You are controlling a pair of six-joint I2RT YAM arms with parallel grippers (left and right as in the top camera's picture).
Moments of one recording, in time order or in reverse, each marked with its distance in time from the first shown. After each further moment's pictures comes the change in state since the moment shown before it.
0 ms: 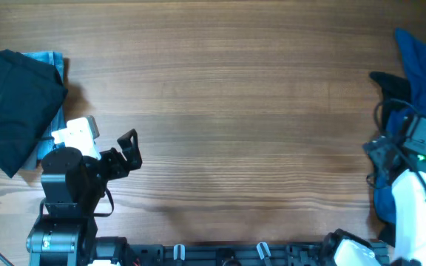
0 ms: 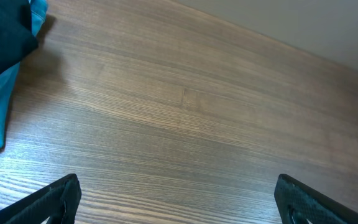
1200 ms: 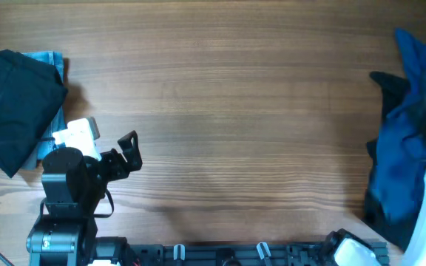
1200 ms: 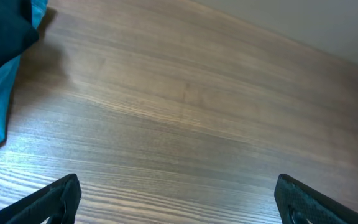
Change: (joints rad) left arm 0.000 0.001 0.000 -0.023 0.000 0.000; right arm -0.095 -0.018 0.359 0.090 -0.386 -0.104
